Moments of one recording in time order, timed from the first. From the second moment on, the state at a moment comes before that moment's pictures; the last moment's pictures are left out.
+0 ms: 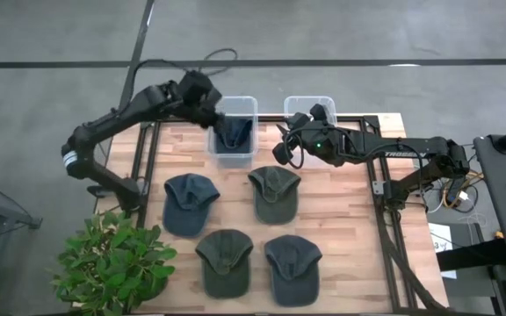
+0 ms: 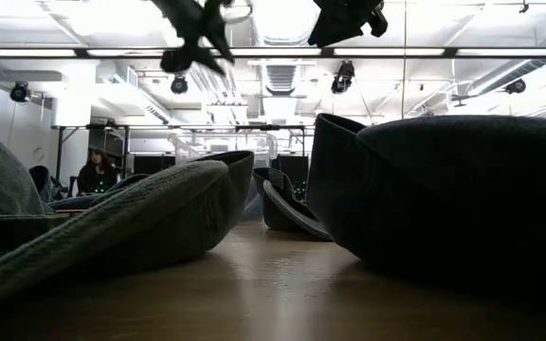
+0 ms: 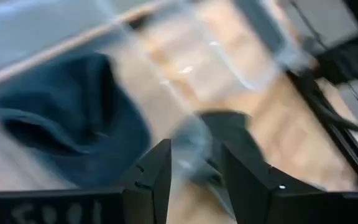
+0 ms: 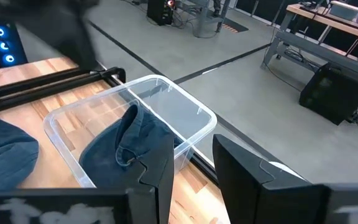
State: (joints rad) left arm 0.51 1.42 1.57 -0.91 0.18 -0.48; right arm -0.09 1.41 1.30 -0.35 0.68 0.15
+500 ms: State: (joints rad) left arm 0.17 1.28 1.41 -1.30 -0.13 -1.03; right arm -0.09 1.41 1.30 -0.40 0.68 0.15
